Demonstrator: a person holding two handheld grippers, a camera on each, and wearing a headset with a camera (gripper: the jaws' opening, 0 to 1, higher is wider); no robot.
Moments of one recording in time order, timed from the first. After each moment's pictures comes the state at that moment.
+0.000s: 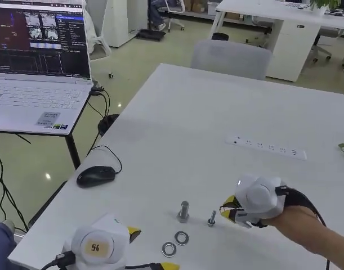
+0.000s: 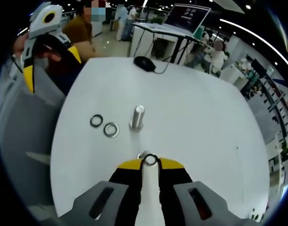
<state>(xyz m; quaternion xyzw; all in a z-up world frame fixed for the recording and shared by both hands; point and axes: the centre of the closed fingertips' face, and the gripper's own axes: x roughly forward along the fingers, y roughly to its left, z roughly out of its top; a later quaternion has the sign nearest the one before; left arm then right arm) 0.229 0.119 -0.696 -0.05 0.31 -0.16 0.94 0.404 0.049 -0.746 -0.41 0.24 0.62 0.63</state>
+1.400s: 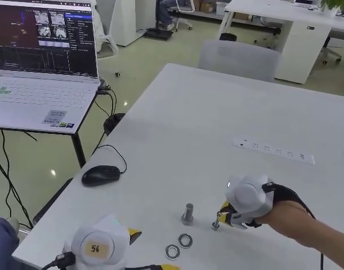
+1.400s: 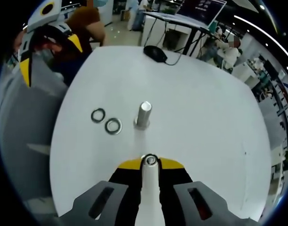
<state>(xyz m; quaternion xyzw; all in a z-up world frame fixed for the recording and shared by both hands) 0.228 0.126 -0.699 -0.06 0.31 -0.15 0.94 0.399 0.058 -0.766 -0.45 0.27 0.63 0.58</state>
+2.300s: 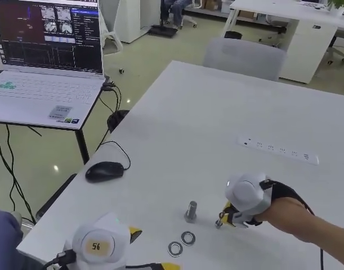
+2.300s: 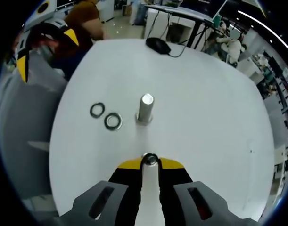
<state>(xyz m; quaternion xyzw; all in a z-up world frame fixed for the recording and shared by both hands) 0.223 0.130 -0.703 -0.07 0.31 -0.15 0.94 0.399 0.058 -0.783 -0.46 0.29 0.63 0.56</state>
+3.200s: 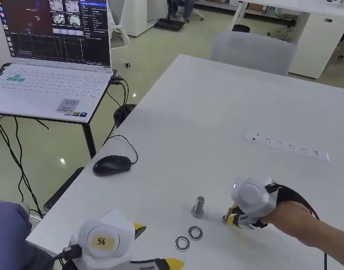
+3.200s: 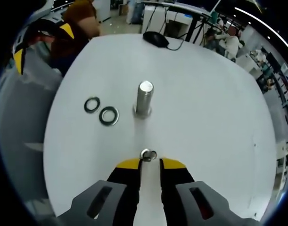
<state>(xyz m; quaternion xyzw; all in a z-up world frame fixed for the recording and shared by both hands) 0.220 0.136 -0.709 -0.08 0.31 -0.14 0.94 0.405 0.051 -0.799 -0.45 0.30 0.62 0.57</state>
